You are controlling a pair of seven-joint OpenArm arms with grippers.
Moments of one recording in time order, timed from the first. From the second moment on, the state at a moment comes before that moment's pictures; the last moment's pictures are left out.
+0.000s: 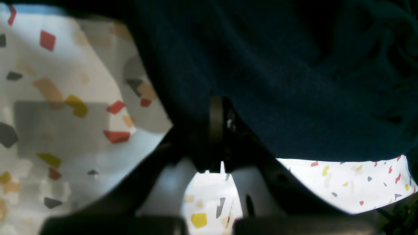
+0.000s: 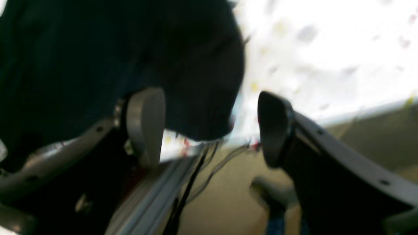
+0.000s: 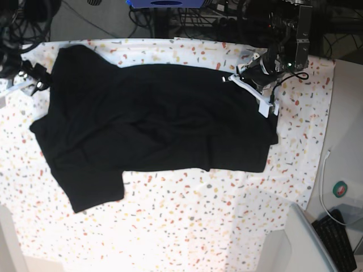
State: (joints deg) left arm 17.7 -13.0 -1.8 88.3 -31.6 -0.4 44.2; right arm -18.3 11.1 32.7 99.9 35.1 0.6 -75.5
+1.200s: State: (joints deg) left arm 13.8 -10.5 -1.1 88.5 -17.0 -0.9 46.7; right arm -13.0 10.8 35.3 86.3 36.7 7.7 -73.5
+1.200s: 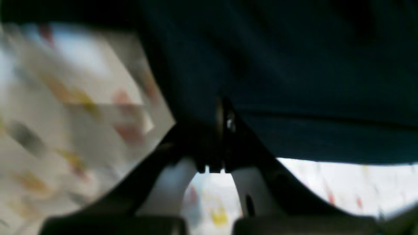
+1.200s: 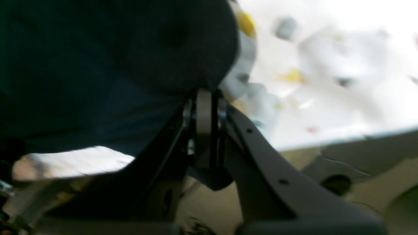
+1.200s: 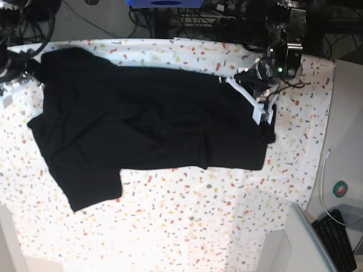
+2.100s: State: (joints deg) left arm -69.6 4.5 7.6 49.5 -14.4 -1.3 54.8; right arm 74.7 38.2 -7.5 41.9 37.5 0.3 -56.8
